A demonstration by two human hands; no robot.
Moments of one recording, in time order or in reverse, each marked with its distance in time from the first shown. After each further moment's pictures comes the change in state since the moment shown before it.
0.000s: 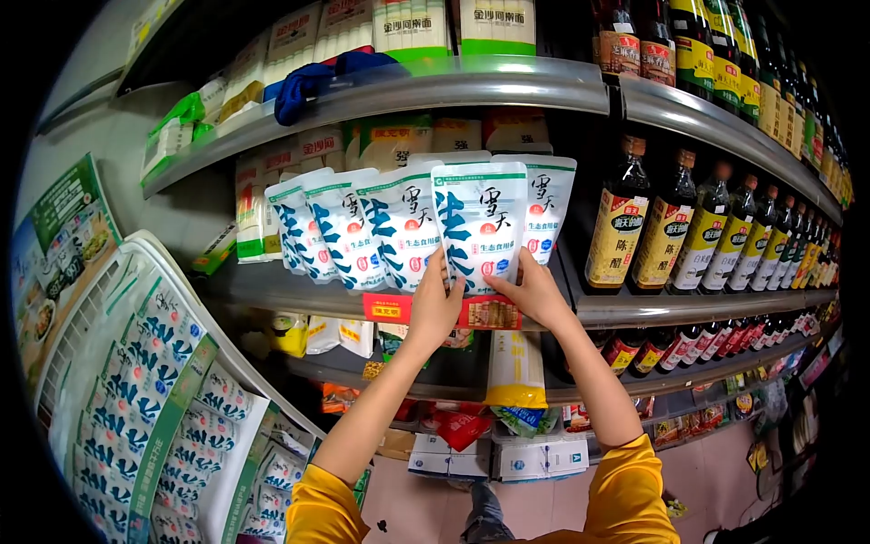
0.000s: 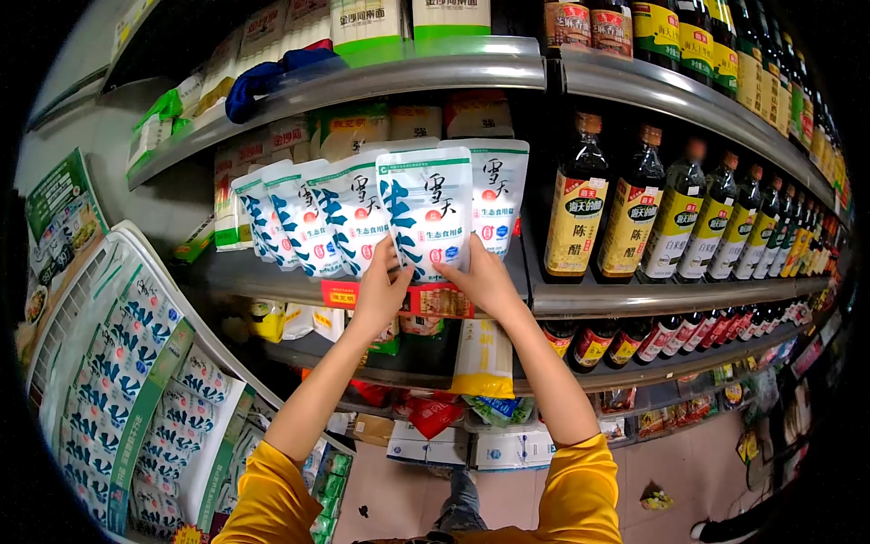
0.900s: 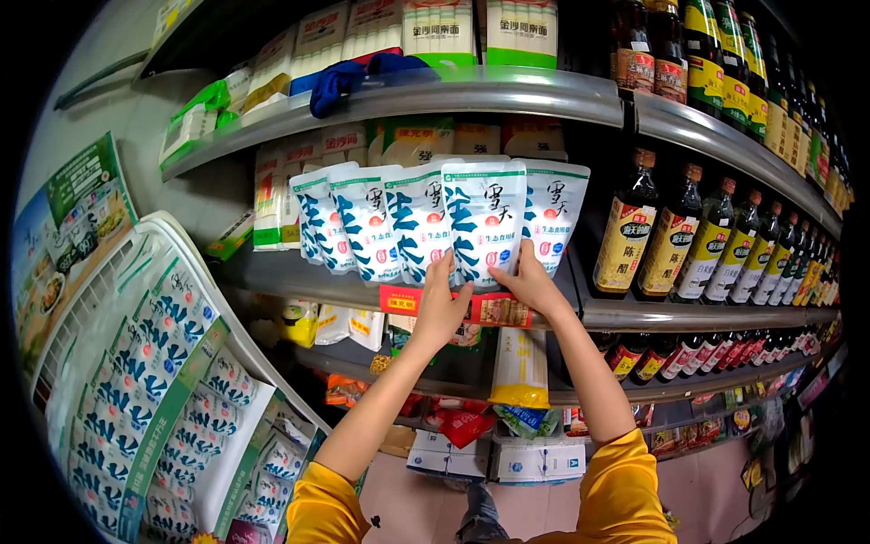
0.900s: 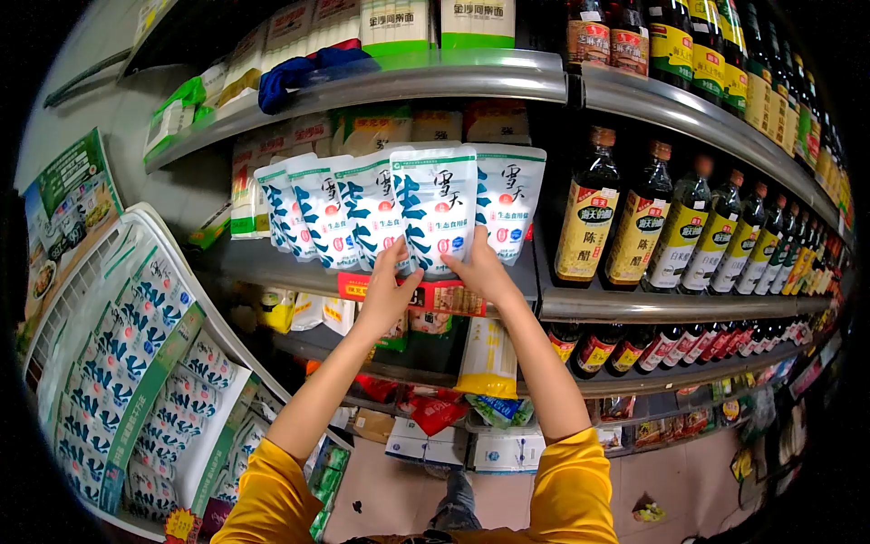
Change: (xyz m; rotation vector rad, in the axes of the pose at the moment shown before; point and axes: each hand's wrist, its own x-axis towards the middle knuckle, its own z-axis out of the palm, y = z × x) left_hand -0.012 -0.011 -0.011 0.132 0.045 0.092; right_hand 0.020 0.005 0.017 0.049 -0.018 -0.003
